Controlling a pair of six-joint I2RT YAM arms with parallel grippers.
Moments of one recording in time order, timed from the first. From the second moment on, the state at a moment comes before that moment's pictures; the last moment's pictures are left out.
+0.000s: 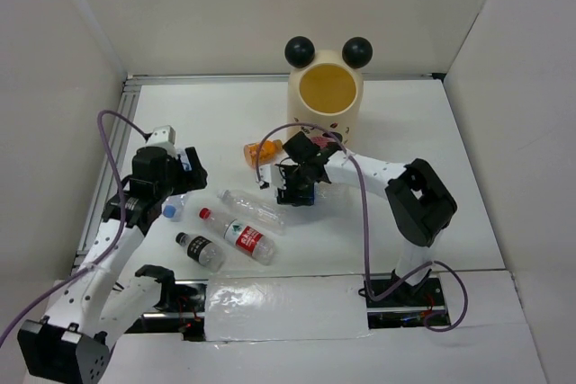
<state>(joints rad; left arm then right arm) -0.19 0.81 0.75 -0.50 -0.08 -0.35 0.73 1.79 1.17 -0.48 -0.27 -0.89</state>
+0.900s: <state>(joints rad) -0.07 1.07 0.82 -0.55 -0.12 -0.40 0.24 1.62 1.79 -0.52 -1.38 -1.14</state>
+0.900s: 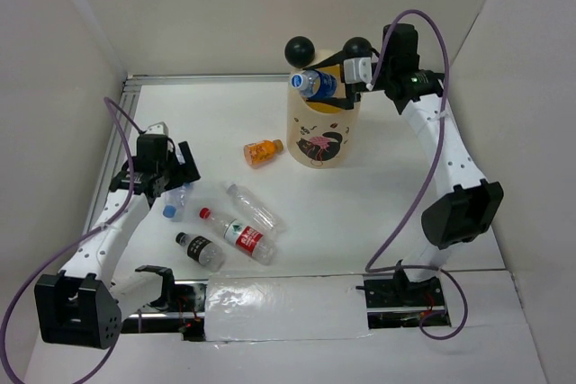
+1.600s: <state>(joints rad) -0.05 1.34 0.89 -0.54 -0.20 -0.34 0.15 1.71 1.88 -0.74 -1.45 -1.24</state>
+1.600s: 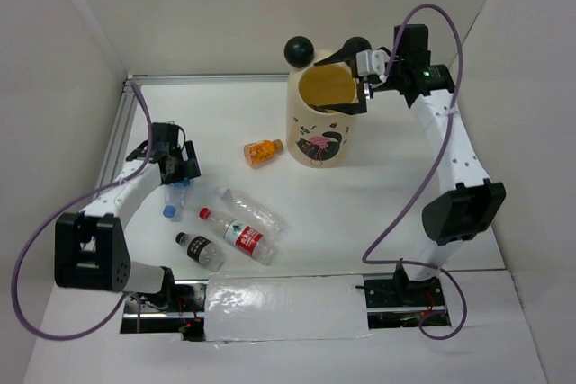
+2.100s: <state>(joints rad) -0.04 1.79 1.12 -0.39 -0.35 -0.18 0.02 1.24 1.44 -0.75 -1.40 -1.10</state>
